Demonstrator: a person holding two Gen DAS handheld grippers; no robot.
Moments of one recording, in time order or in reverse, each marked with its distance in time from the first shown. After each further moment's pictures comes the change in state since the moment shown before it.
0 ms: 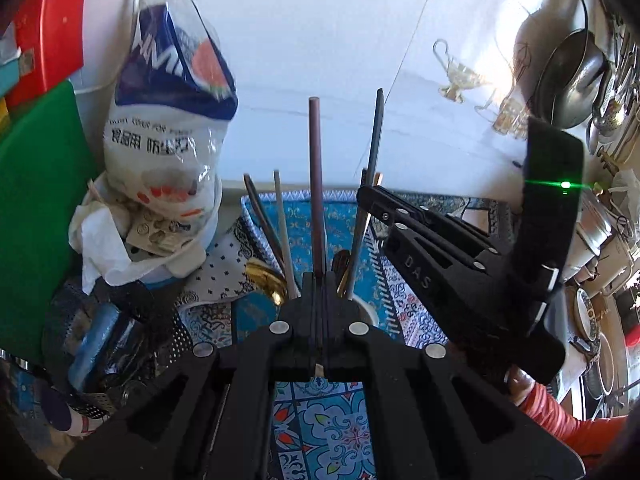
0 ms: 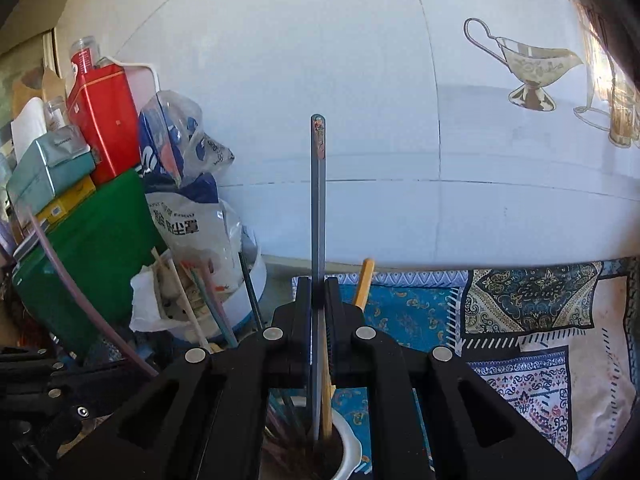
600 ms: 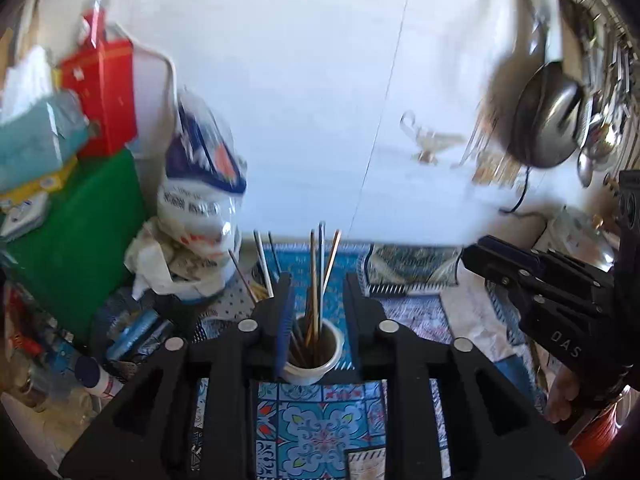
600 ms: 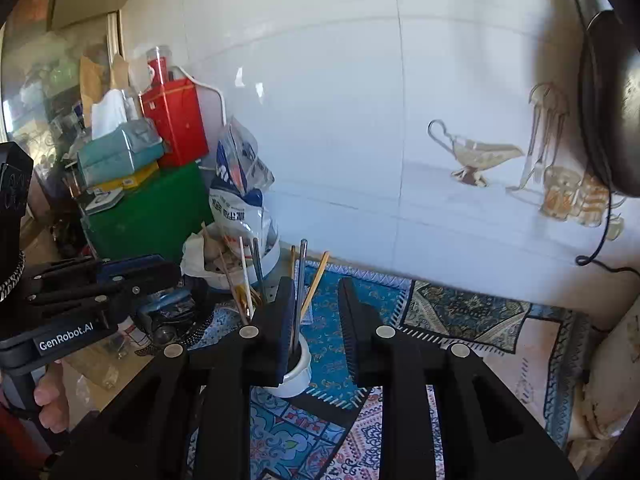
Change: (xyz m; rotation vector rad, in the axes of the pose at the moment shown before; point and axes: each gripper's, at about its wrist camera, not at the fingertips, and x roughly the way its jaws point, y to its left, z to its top) left arm -0.117 -0.085 -0.012 -0.024 -0.264 0.166; right arm -0.188 -0.027 0.032 -0.185 -0.030 0.075
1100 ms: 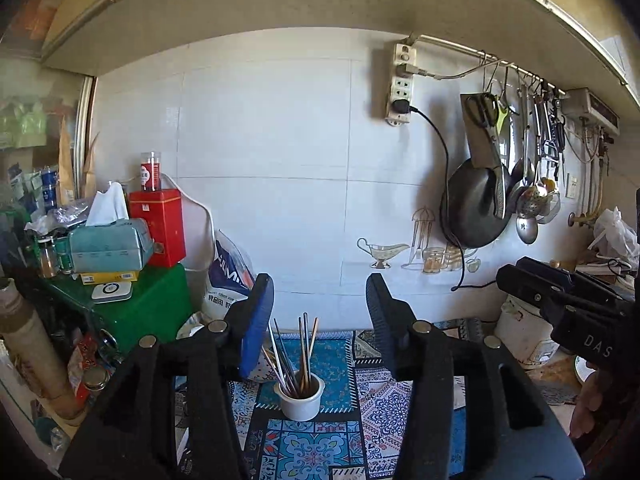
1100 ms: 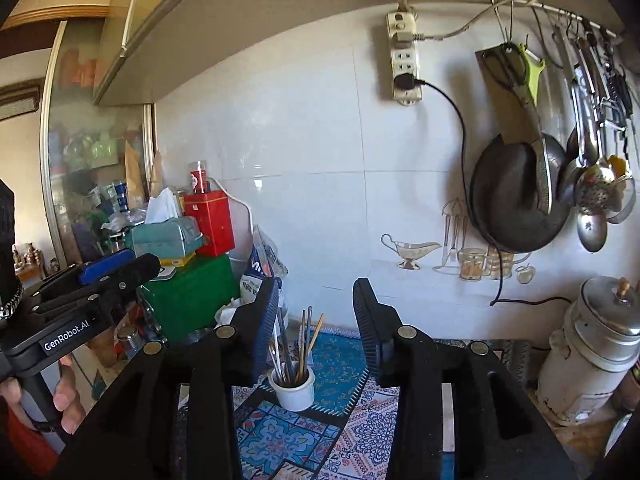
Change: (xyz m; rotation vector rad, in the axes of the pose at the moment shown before) left arm -0.201 -0.072 -0.036 0.084 -0.413 0.065; right arm -0.187 0.042 -0.026 0.012 -0.320 -0.082
